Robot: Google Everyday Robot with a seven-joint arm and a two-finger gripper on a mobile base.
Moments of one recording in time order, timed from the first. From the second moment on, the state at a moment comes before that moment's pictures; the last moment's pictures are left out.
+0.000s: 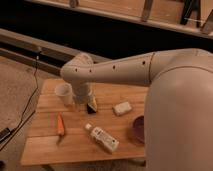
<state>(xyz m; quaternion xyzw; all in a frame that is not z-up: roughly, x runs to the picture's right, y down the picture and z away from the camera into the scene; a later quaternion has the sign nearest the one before) -0.085 0.104 0.727 -0.27 0.24 0.62 0.70</state>
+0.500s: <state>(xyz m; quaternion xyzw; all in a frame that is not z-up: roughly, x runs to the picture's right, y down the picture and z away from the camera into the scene) -0.014 0.089 0.797 -0.25 0.25 0.62 0.70</state>
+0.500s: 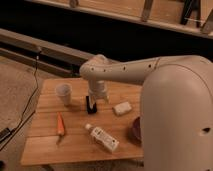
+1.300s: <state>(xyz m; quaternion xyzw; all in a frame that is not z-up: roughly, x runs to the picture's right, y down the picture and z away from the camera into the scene) 0.055 0.086 0.873 -0.23 0.26 0.63 0.70</state>
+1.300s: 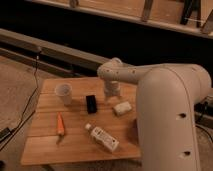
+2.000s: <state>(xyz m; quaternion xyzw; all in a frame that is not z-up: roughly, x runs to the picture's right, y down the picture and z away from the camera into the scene) 0.075 0.114 0.895 -0.25 0.29 0.63 0.68</state>
